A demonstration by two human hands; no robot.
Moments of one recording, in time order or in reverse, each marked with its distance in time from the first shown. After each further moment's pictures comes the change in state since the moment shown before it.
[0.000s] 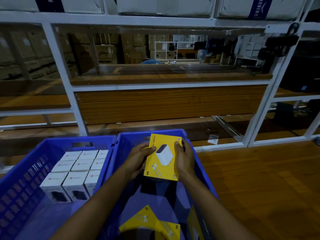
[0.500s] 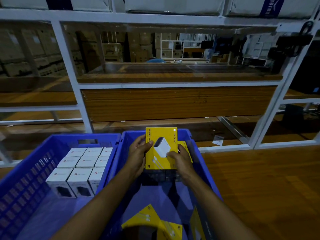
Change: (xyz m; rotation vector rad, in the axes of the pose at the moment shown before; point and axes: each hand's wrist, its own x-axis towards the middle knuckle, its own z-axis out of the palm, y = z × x) left_hand -0.003 0.003 0.003 -0.144 0.172 0.206; right_hand 0.000 0.010 0.006 -0.073 -0.285 0.045
